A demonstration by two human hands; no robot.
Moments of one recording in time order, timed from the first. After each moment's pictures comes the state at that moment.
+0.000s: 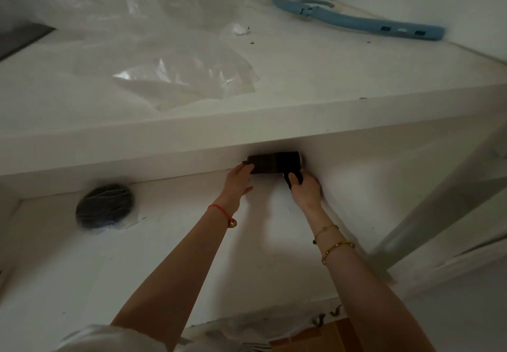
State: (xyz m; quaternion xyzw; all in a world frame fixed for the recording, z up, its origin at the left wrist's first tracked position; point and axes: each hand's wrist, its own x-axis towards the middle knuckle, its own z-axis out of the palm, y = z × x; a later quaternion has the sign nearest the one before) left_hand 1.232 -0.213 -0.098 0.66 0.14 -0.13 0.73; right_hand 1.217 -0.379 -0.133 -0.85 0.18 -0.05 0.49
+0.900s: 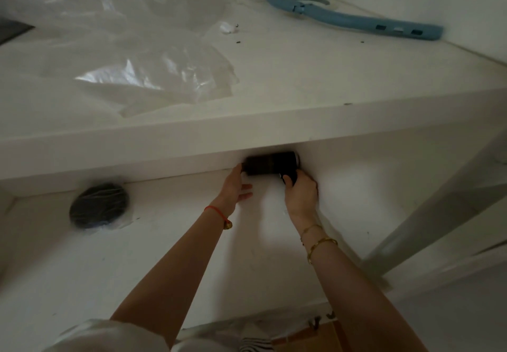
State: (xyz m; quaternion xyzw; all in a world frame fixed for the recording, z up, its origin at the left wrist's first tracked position) left_hand 1.235 -0.223 -0.102 0.63 0.19 -0.14 0.74; right_hand 1.216 -0.371 -0.137 -0.89 0.19 -0.15 0.38
